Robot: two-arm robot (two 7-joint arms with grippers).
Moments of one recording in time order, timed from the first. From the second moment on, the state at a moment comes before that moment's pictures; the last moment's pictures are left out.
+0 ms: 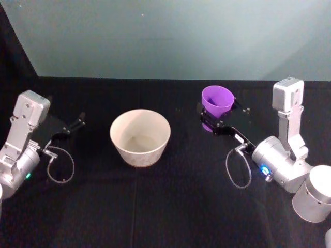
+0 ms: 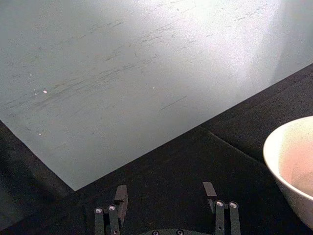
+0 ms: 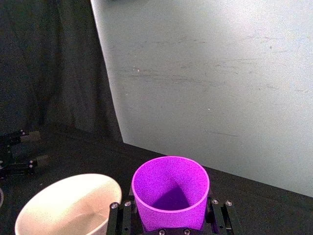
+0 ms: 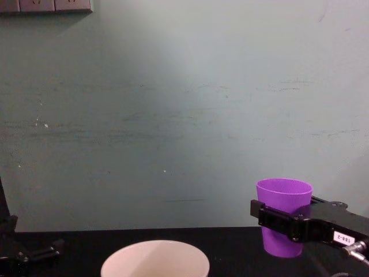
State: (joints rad) left arm -0.20 0.60 0.45 -1.41 -0.25 -0.12 0.03; right arm 0.19 0.28 -0.28 -1.44 0.31 -0.05 0.36
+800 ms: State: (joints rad) left arm -0.20 0.60 0.45 -1.41 -0.25 -0.12 0.03; right arm 0.19 0.28 -0.28 -1.44 0.31 -0.05 0.36
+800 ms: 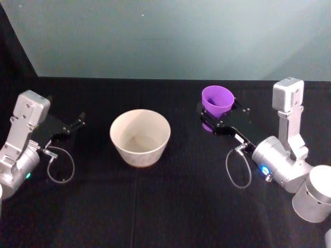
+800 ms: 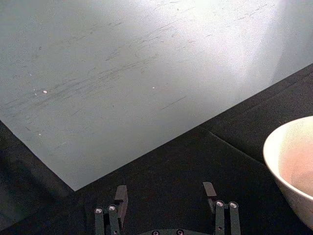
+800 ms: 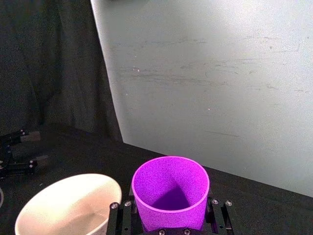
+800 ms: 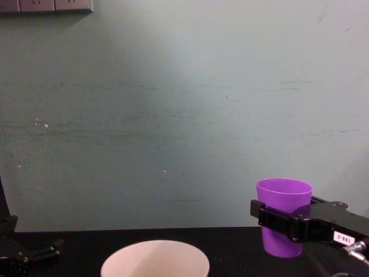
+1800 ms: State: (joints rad) left arm -0.20 0.60 0.45 -1.41 -0.25 -0.12 0.03; right arm 0.19 0.30 -0.32 -1.49 0.18 -0.04 0.30
